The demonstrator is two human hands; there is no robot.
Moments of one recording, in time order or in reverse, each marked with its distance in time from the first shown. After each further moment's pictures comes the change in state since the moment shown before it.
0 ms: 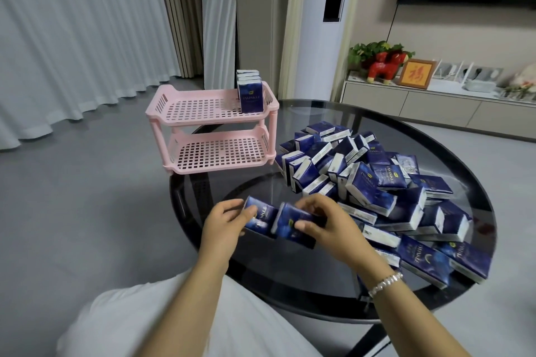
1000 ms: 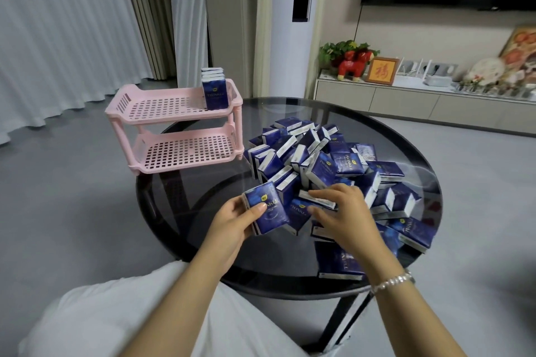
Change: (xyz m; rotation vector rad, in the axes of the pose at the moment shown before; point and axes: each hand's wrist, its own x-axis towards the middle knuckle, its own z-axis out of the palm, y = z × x) left_hand -0.030 0.000 0.054 -0.308 -0.345 -0.082; right_hand -0.045 -0.001 -0.060 -0.409 0.232 0.143
